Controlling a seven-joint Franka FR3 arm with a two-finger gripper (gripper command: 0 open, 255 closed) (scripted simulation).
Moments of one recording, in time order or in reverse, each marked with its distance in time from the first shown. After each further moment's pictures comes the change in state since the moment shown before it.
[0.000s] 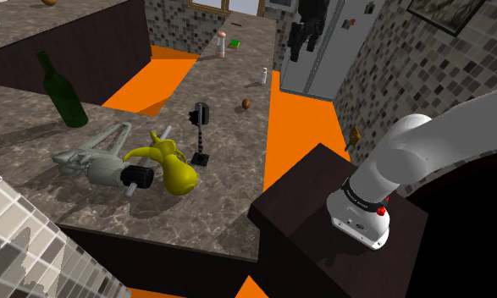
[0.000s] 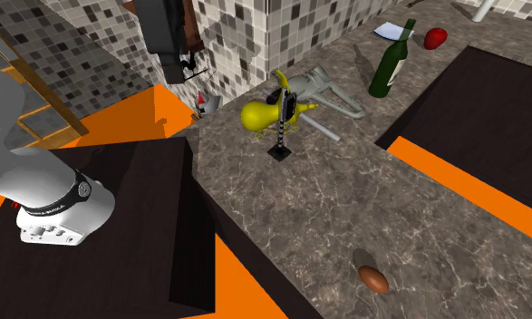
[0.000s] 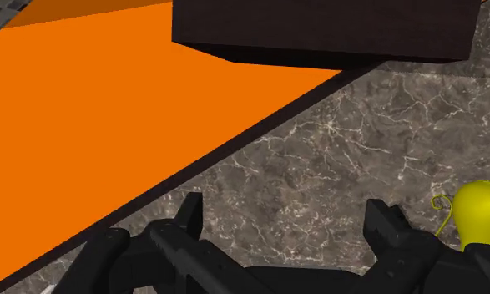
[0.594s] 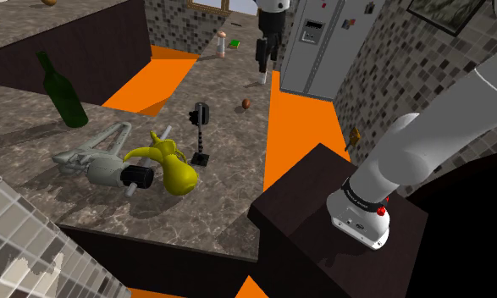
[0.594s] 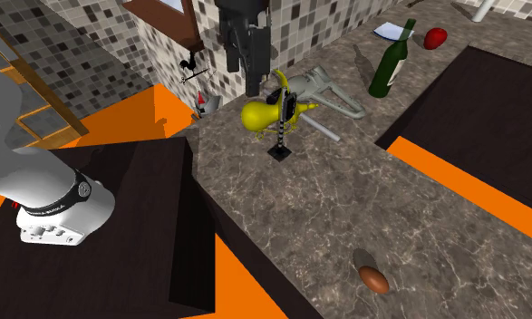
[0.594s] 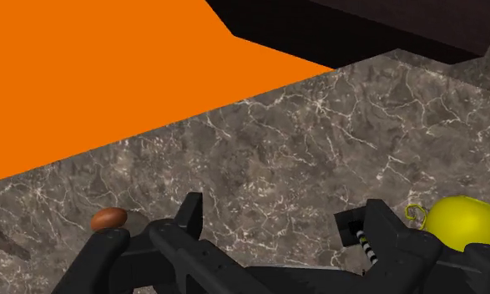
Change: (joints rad) arm 0.060 0.307 0.012 0.131 0.002 0.131 -0.161
